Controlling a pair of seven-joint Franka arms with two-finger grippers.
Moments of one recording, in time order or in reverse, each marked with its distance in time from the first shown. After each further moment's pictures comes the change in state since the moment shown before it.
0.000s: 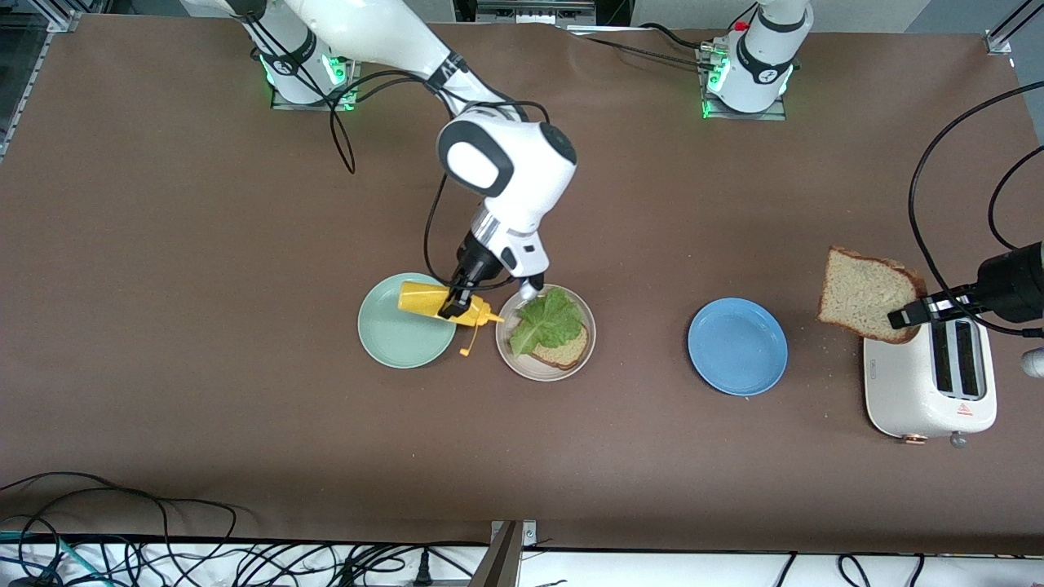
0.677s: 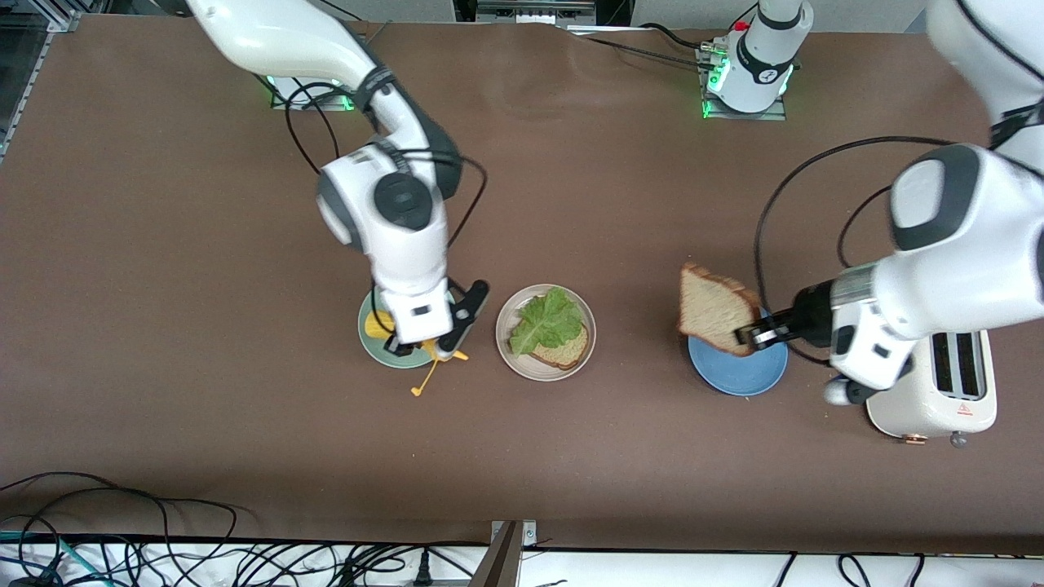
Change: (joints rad) left arm -0.294 0.120 -0.003 -0.053 -0.030 0.264 -0.462; right arm -0.283 -0.054 -0.006 0.036 0.624 0.187 -0.273
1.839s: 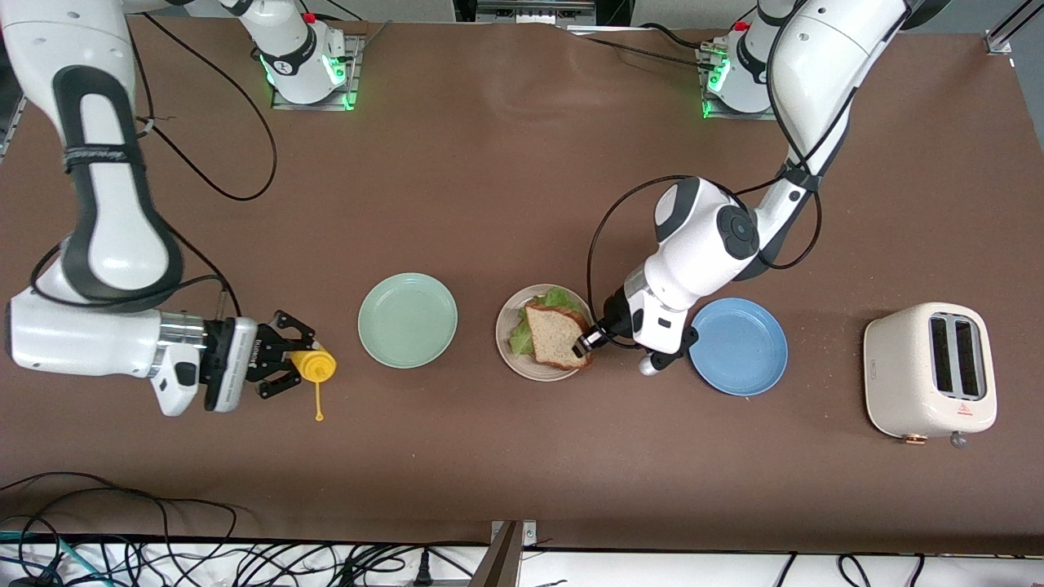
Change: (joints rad) left arm -0.221 0.064 -0.005 -0.417 -0.055 0.814 -0.192; right arm -0.461 0.013 -0.002 -0.095 0.988 -0.180 -0.989
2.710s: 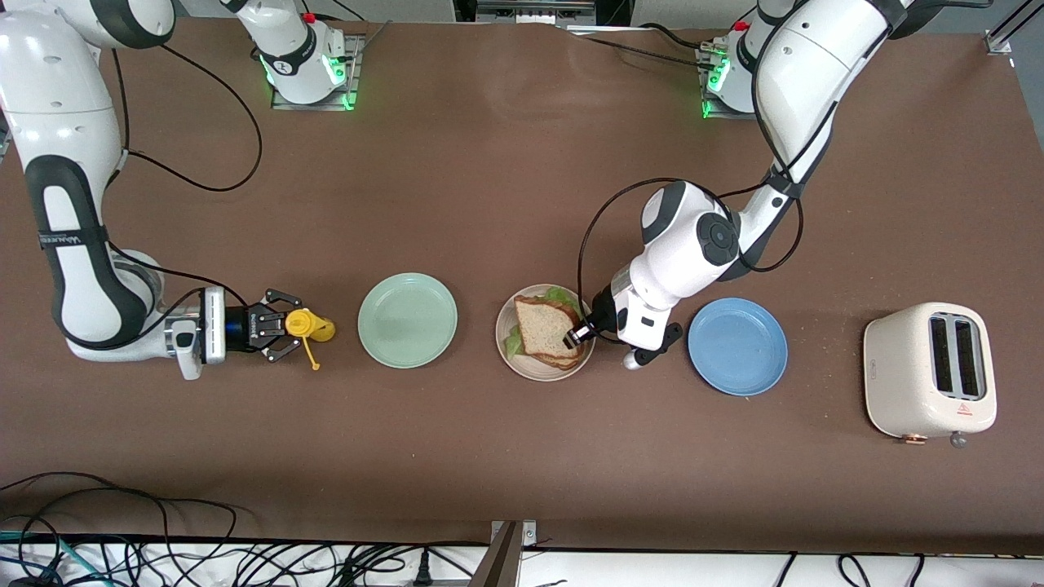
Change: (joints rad) left arm -0.012 0.041 0.001 -0.014 0.000 0.001 -0.009; right arm -0.180 0.179 0.000 -0.190 0.278 -0.228 -0.702
